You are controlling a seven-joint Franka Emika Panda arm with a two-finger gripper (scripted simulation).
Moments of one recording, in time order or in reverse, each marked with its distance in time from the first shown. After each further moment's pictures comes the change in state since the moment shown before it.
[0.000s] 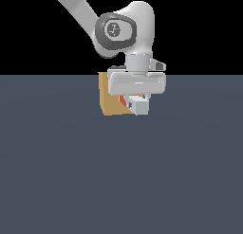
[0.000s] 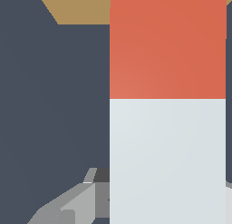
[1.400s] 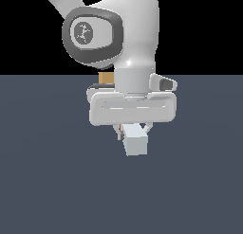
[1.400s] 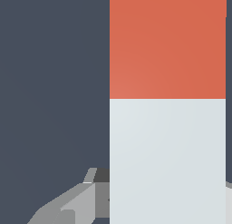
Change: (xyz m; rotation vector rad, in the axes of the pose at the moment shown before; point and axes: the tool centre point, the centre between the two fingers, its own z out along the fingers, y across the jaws) arm -0.137 -0.066 0.042 0.003 0.000 0.124
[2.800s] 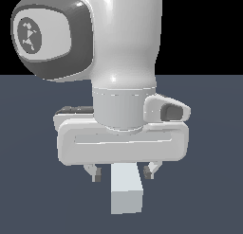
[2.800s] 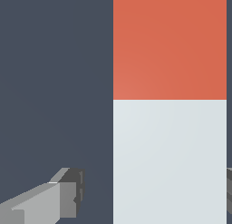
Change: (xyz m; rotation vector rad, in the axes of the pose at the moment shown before) arm -0.096 -0.038 0.025 -0.003 0.001 0.081
